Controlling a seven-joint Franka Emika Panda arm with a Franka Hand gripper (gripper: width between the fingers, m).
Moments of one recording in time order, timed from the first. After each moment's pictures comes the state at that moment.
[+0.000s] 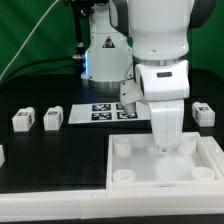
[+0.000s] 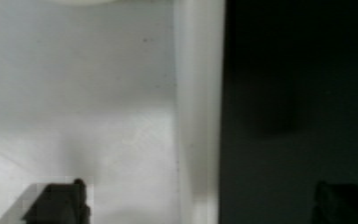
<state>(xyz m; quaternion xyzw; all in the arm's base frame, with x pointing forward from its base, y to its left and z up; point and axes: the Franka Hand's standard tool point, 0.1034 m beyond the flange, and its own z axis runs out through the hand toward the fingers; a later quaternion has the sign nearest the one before) 0.484 0.078 0.015 -0.72 -0.69 0.02 0.06</state>
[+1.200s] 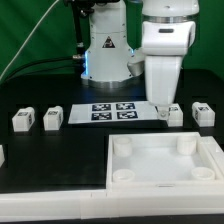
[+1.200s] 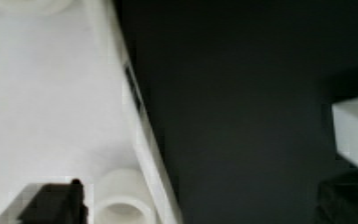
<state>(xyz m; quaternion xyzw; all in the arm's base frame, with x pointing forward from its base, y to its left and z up) 0.466 0.091 0.069 -0.82 -0.57 0.03 0.02</state>
